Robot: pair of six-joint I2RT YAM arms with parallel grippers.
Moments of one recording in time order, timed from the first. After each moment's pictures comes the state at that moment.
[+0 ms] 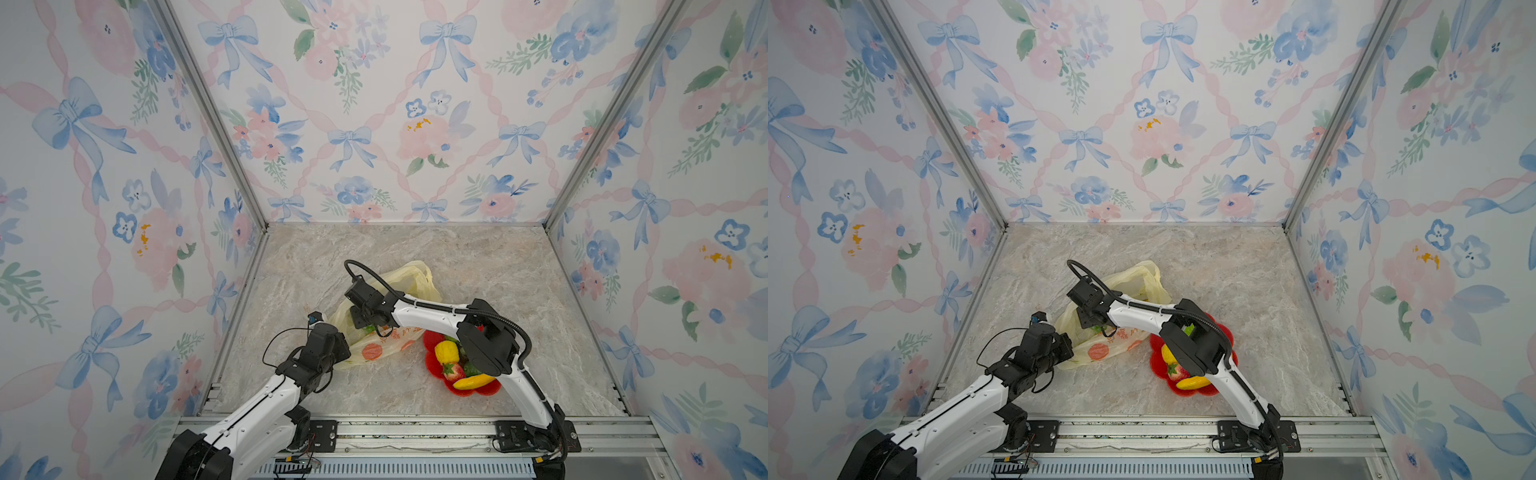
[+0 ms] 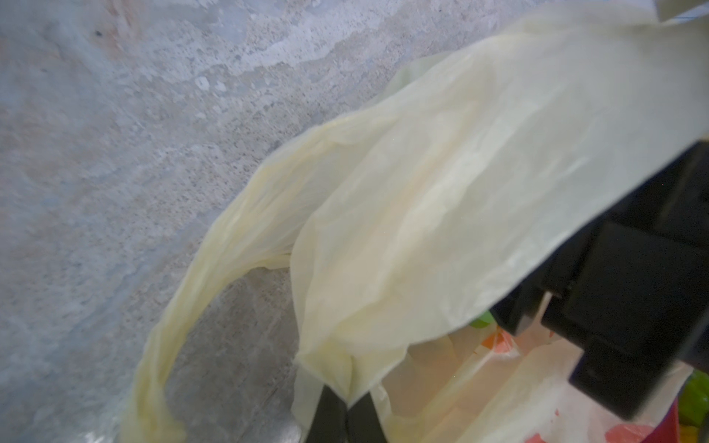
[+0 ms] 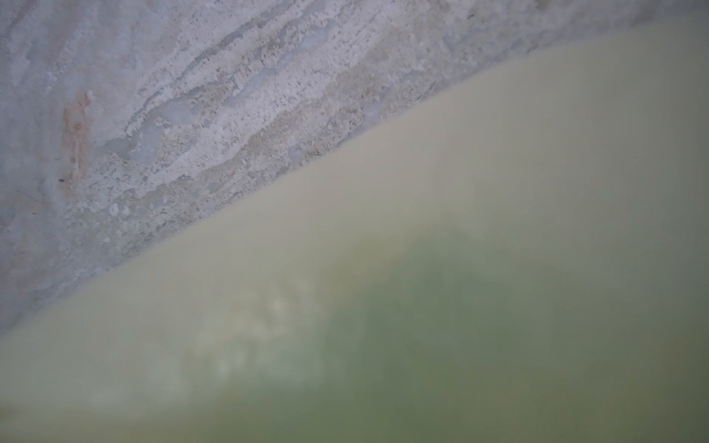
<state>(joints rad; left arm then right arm) -0.43 0.89 0.24 -0.15 -0.10 -0.78 1.01 2.31 1.81 -0.48 0.19 0.51</state>
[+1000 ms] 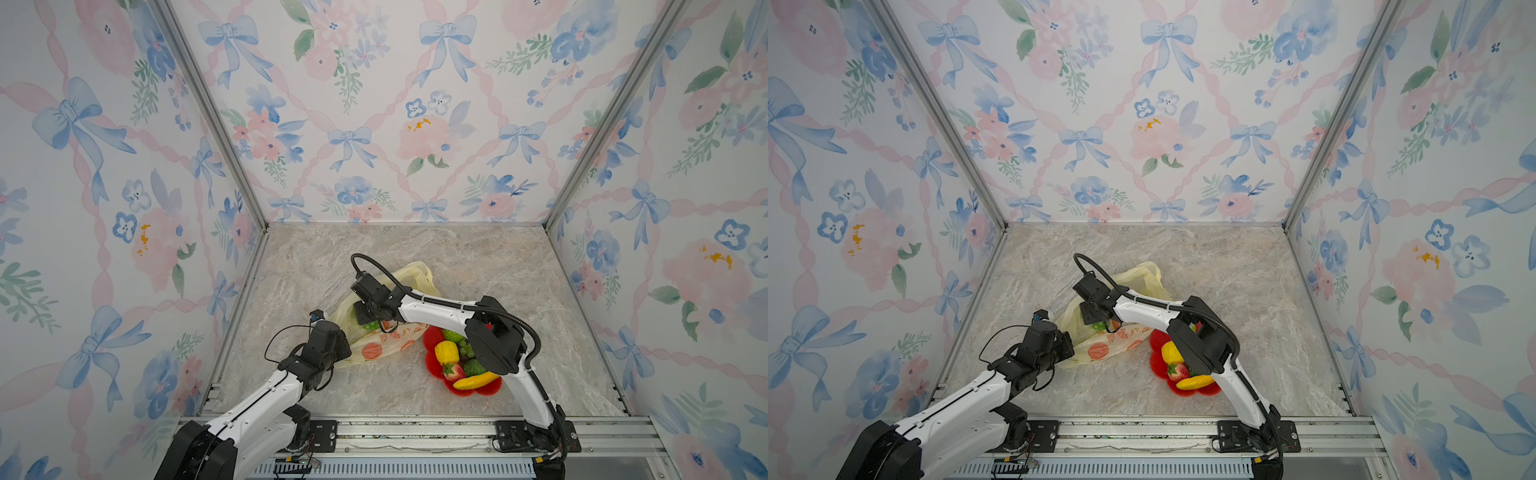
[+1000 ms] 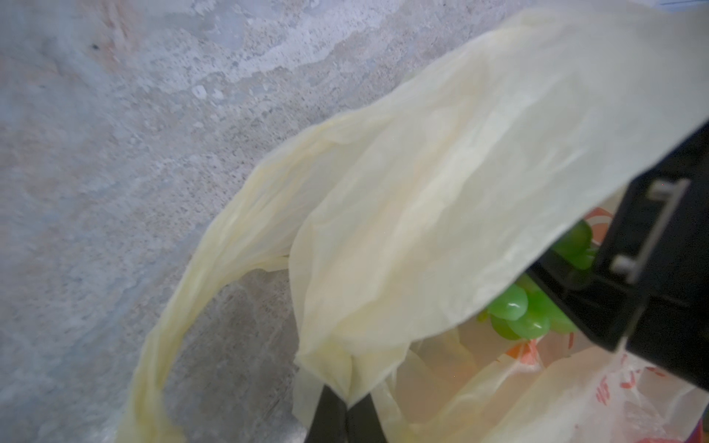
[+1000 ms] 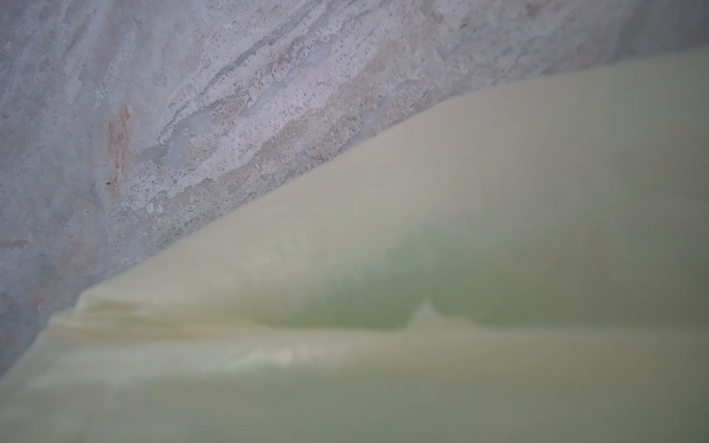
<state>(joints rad) -0.43 0.93 0.26 -0.15 -0.12 -0.75 0.97 2.26 1.77 -0.47 0.09 0.52</state>
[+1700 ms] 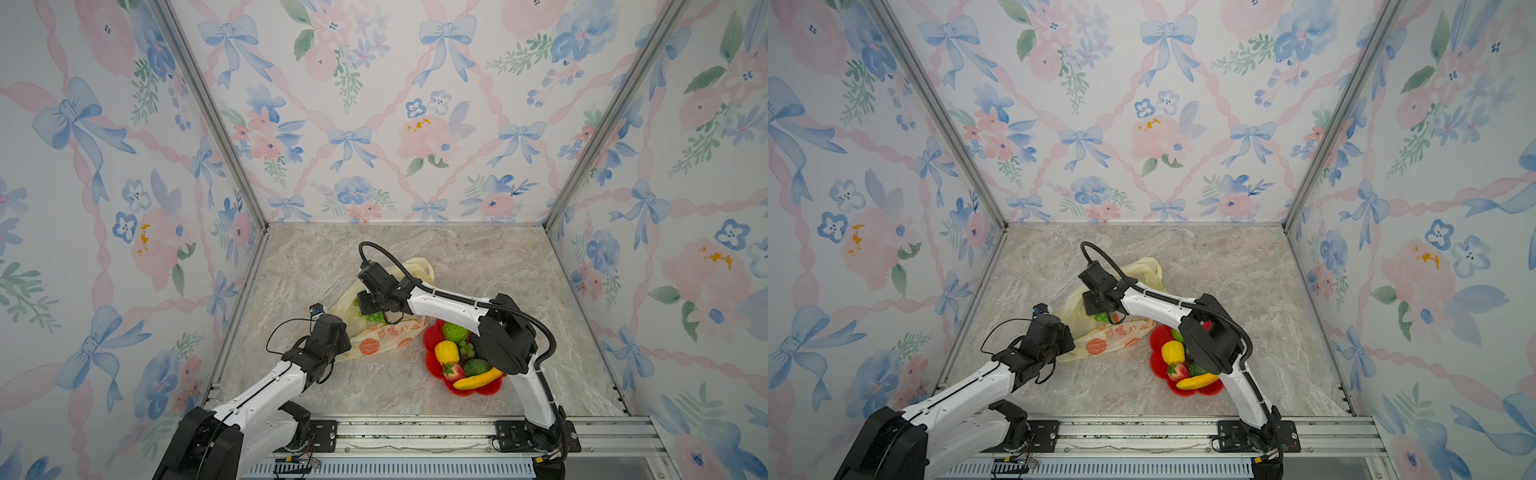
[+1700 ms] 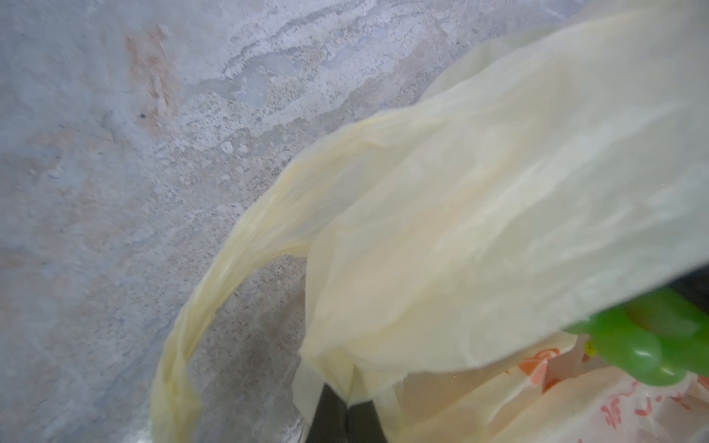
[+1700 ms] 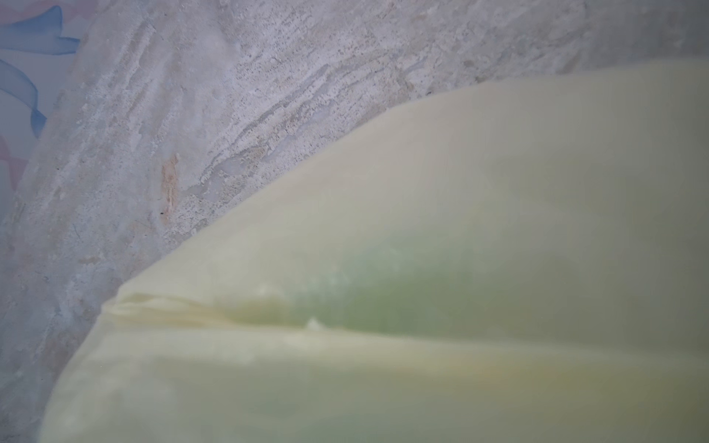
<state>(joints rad) -0.43 1.02 0.34 -0.16 -0.21 -0.73 0.94 2.17 1.77 -0.48 0.06 0.52</state>
